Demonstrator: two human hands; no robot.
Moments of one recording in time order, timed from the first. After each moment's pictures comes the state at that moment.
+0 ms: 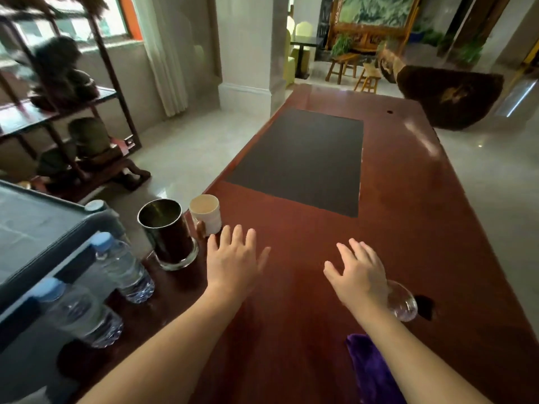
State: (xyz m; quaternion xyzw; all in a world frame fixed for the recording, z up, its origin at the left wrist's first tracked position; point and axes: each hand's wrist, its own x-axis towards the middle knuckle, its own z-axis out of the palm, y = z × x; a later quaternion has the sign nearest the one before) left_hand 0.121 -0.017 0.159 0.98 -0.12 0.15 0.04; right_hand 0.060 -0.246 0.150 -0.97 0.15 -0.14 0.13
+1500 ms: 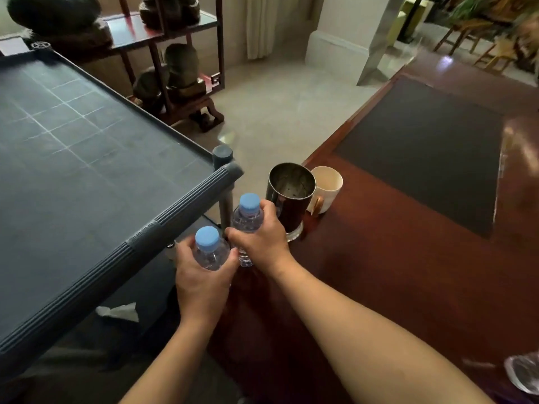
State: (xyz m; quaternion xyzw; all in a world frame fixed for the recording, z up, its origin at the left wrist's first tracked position) left_hand 0.086 0.232 0.093 0.77 0.27 0.22 0.54; right_hand 0.180 0.138 0.102 -0.83 -0.04 0.03 0.55
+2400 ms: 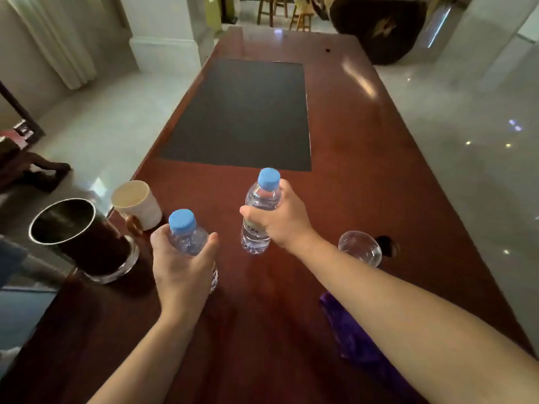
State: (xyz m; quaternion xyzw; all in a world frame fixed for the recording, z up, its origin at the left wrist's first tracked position) left_hand 0.114 -0.028 0.135 0.81 0.03 0.12 0.57; right_hand 0.125 -0.211 0.159 -0.81 0.16 -0.14 0.55
